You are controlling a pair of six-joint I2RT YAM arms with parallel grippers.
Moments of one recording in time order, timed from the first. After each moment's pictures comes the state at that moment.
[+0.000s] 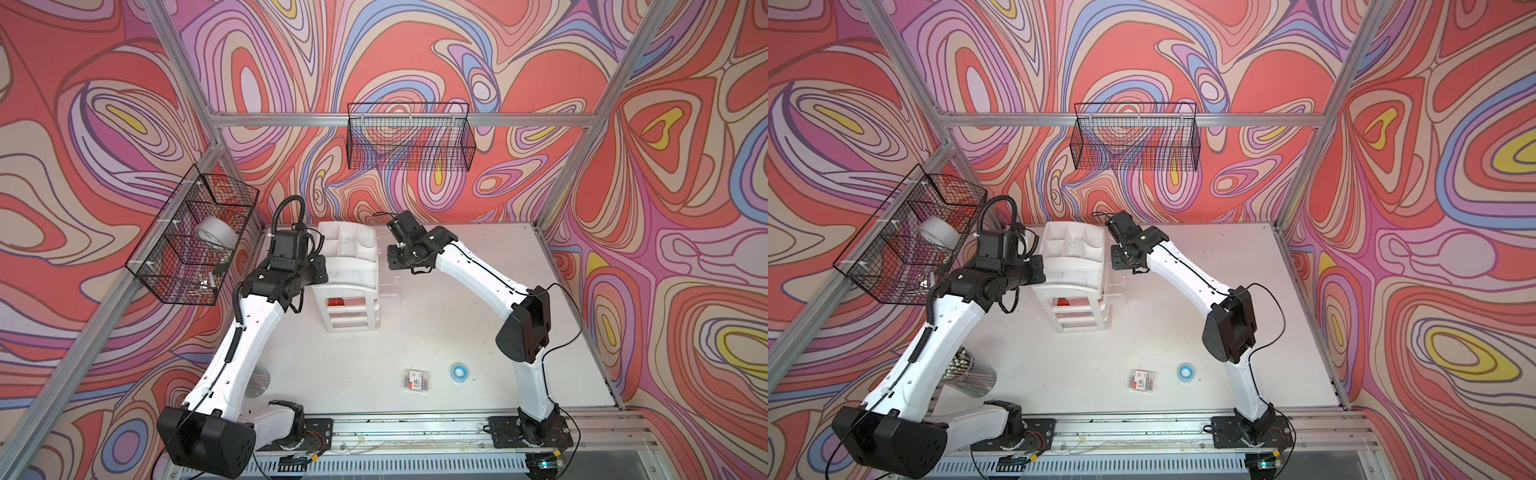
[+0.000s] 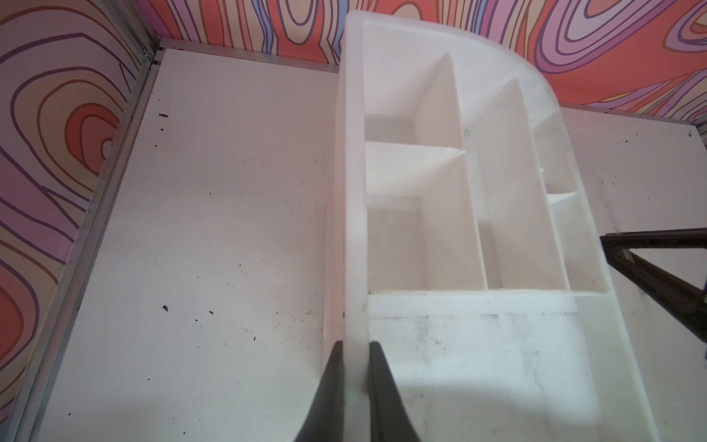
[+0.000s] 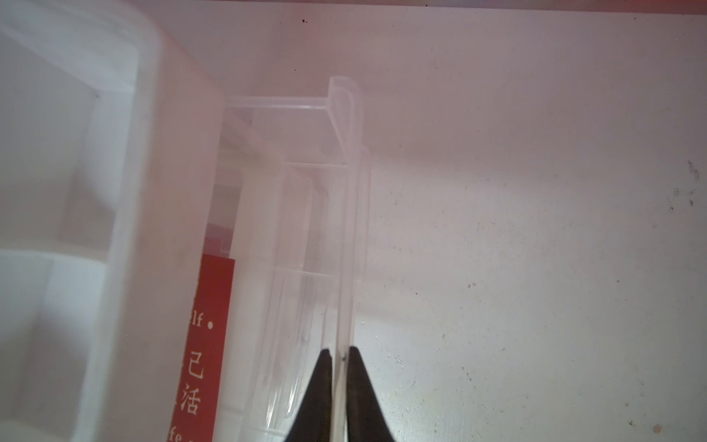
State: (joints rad) left arm -0.19 1.23 1.28 -0.80 -0.07 -0.29; right arm 0.70 2.09 2.10 -0.96 0.15 0.47
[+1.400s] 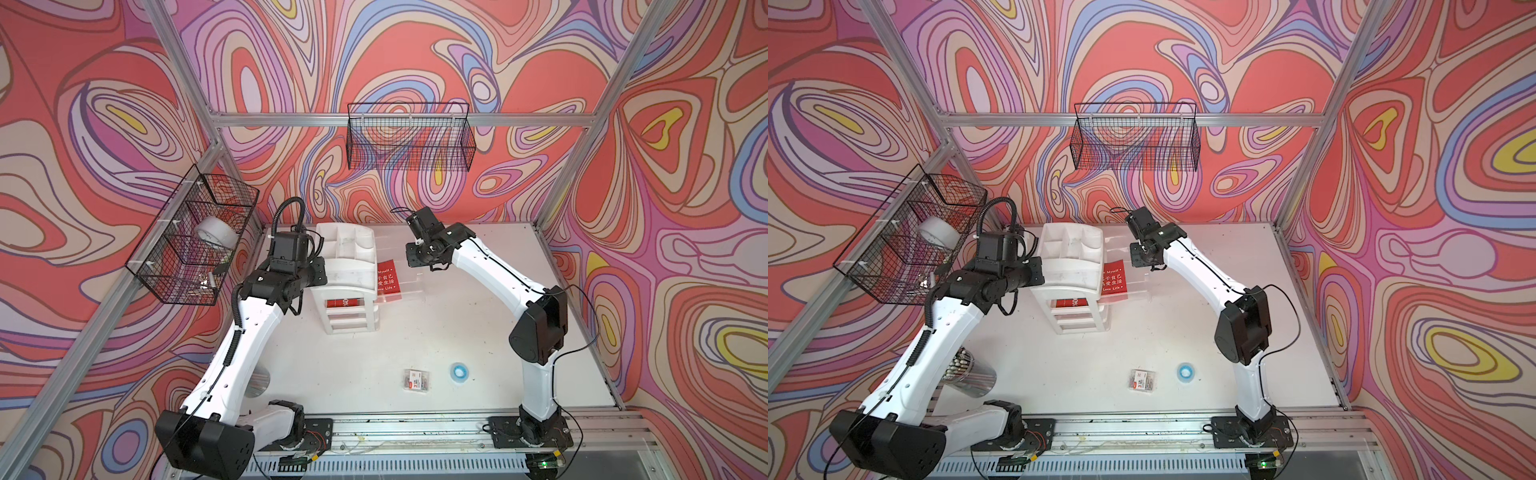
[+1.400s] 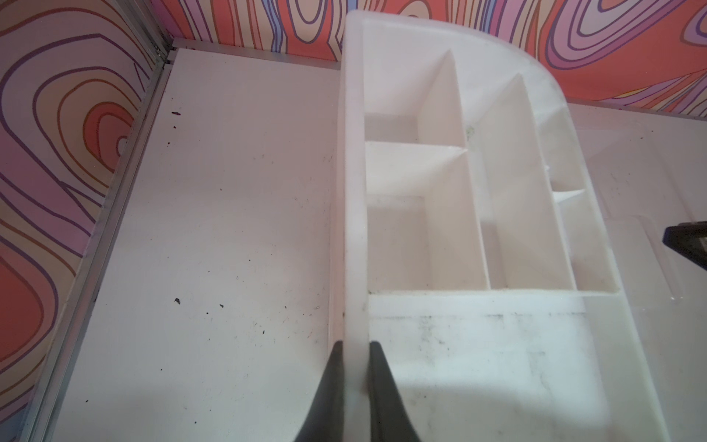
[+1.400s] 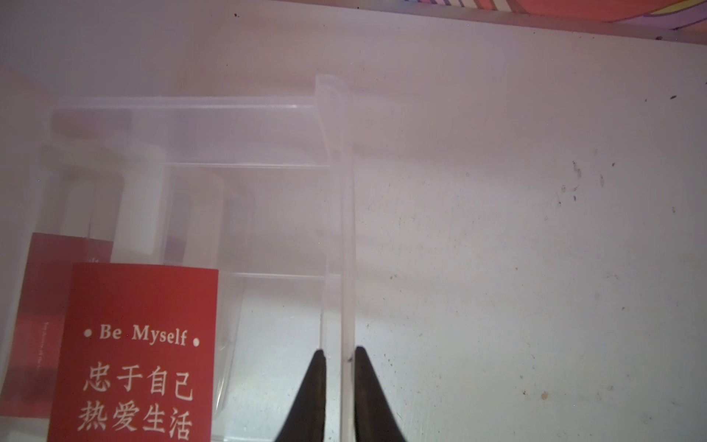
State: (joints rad) left arm -0.19 1.21 1.28 -0.81 -0.10 -0.28; right arm 0.60 2.01 1.98 -0.97 0.17 0.37
